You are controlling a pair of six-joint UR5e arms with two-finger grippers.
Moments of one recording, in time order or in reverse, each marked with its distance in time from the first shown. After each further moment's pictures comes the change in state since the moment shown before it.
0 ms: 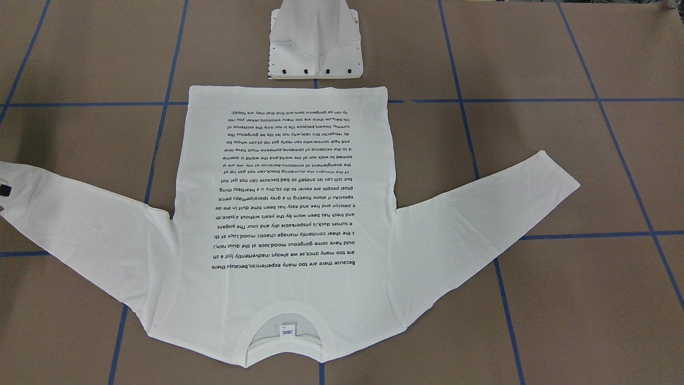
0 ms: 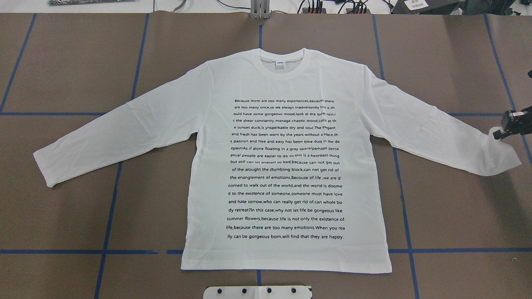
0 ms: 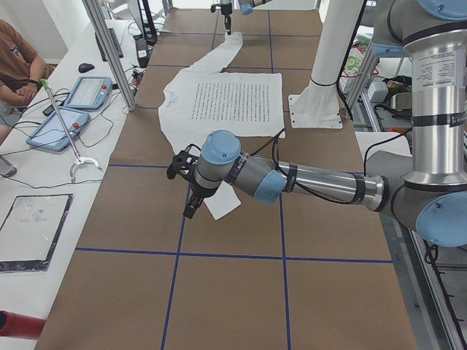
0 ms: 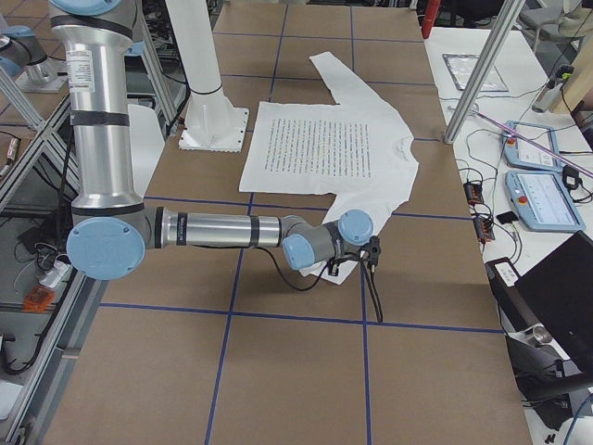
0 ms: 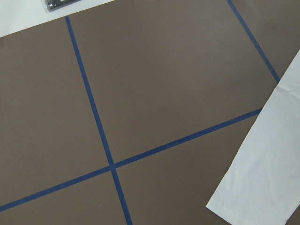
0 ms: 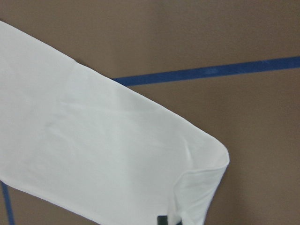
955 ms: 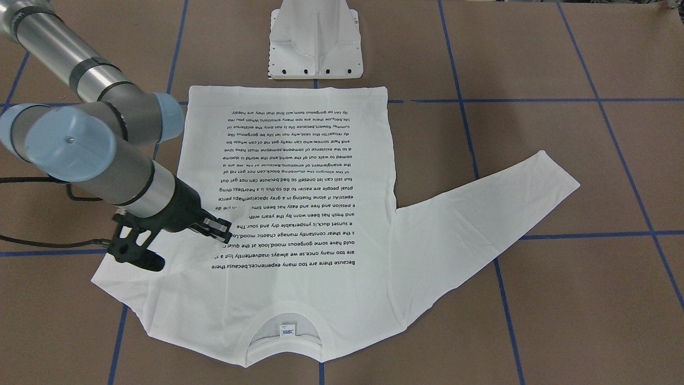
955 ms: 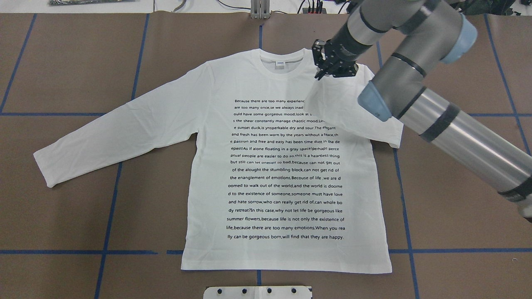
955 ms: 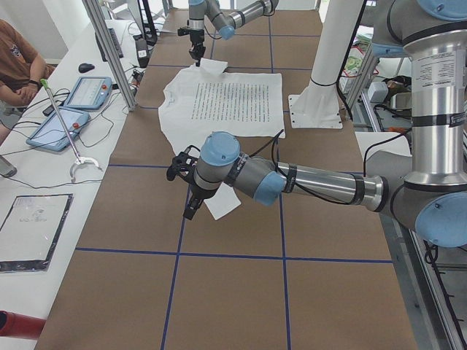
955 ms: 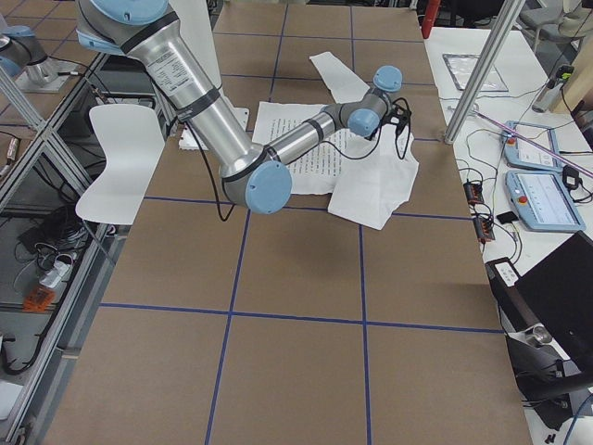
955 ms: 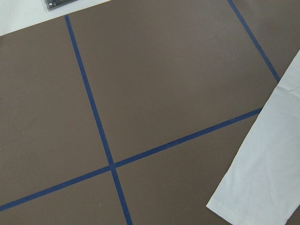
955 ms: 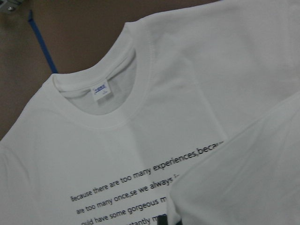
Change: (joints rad) left arm 0.000 0.000 0.008 0.002 0.000 0.002; right arm -0.373 0.737 -0.183 0.010 -0.317 0.908
